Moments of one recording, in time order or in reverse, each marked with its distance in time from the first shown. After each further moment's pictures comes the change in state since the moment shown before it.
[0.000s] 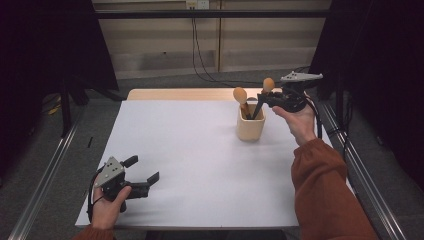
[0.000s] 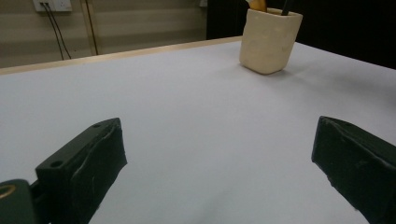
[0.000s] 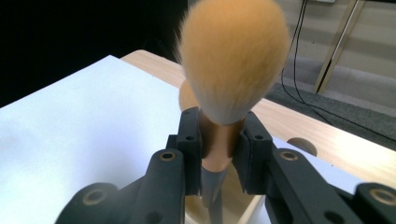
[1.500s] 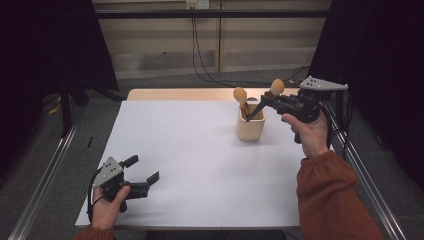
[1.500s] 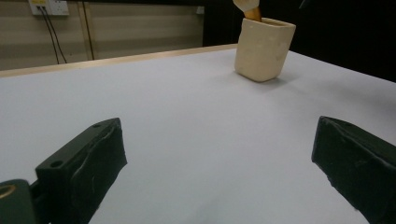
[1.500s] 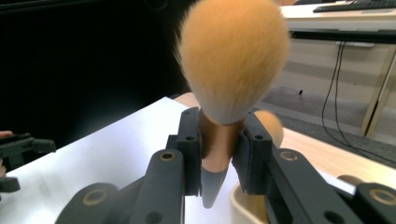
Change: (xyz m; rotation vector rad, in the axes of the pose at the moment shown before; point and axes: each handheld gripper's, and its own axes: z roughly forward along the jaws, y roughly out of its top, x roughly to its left) left arm -0.001 0.001 -0.002 -0.027 -0.015 -0.014; right arm 0.029 0.003 -0.057 -0.207 0.150 0.014
